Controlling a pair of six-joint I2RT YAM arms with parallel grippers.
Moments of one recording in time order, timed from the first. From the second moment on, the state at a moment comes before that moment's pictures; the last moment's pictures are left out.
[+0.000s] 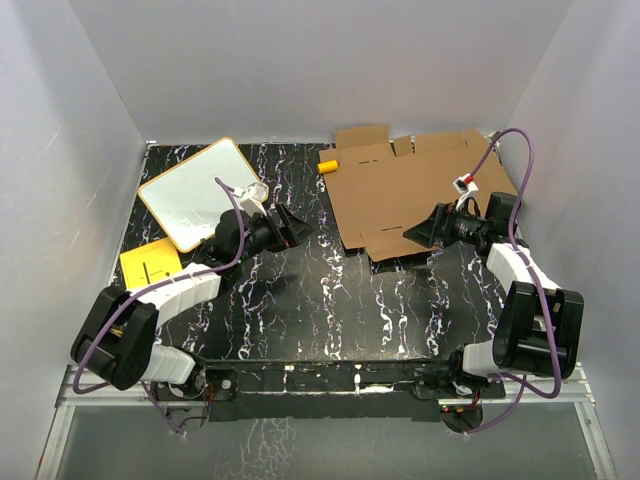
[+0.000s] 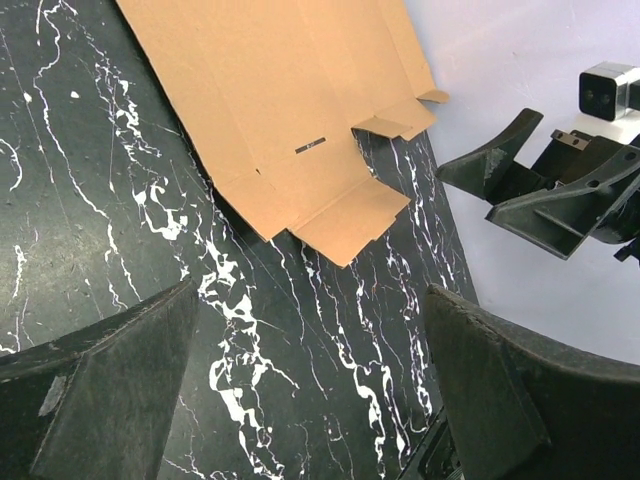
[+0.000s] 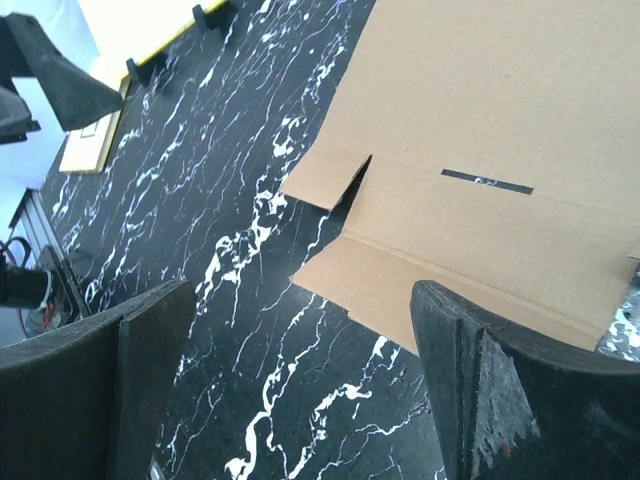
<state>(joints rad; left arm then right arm) -0.50 1.36 0.62 0.48 0.29 -0.79 -0.24 1.38 0.74 0.00 -1.07 0.05</state>
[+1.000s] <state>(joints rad) -0.49 1.23 0.51 0.56 0.22 -0.76 -0.39 1.37 0.64 0.18 -0.90 0.40</state>
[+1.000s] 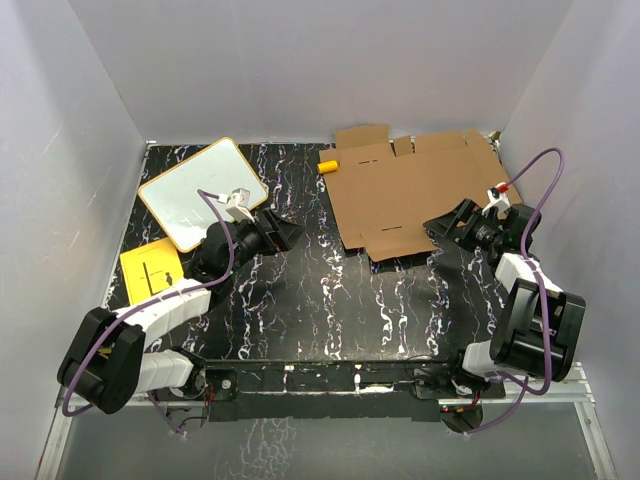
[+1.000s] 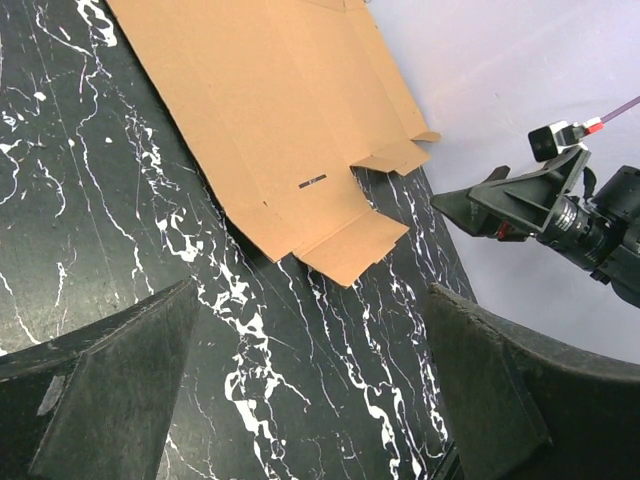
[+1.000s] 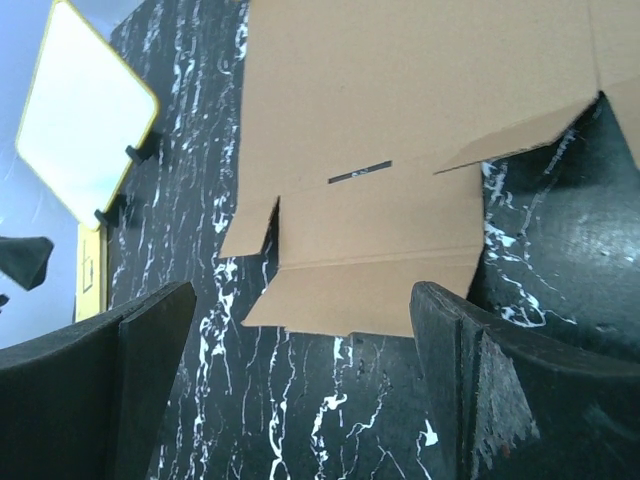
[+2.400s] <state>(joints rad) -0.48 1.21 0.52 0.48 0.21 -0.74 -0.26 1.64 0.90 -0.05 -0.41 0.54</state>
